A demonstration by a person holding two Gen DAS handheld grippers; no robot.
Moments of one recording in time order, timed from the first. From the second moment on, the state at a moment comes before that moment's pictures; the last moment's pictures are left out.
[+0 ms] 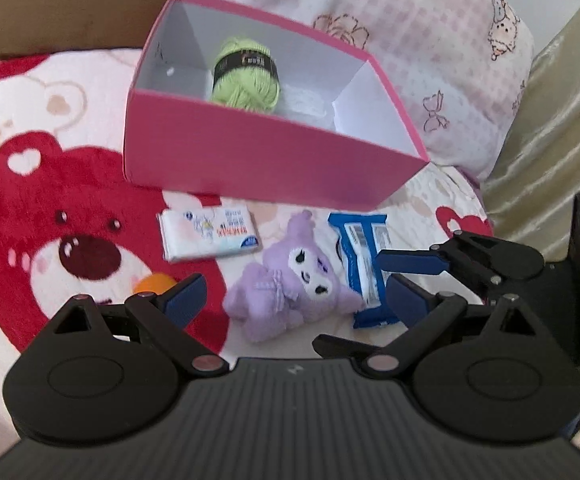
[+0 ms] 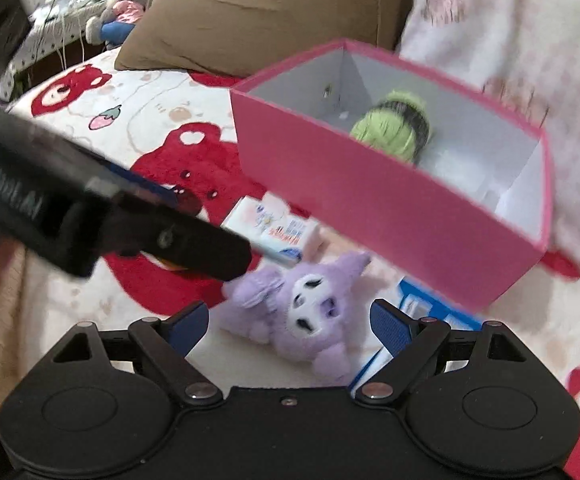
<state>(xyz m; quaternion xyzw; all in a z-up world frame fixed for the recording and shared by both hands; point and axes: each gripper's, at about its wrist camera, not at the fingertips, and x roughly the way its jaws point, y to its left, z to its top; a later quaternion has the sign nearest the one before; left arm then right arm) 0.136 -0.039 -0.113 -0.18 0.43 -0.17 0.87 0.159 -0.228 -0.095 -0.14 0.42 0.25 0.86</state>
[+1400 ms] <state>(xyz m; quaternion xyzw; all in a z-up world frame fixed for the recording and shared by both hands) 0.159 -0.035 -0.184 -0.23 0.47 -0.13 0.84 0.201 -0.230 -0.141 -0.06 0.54 0.22 0.81</state>
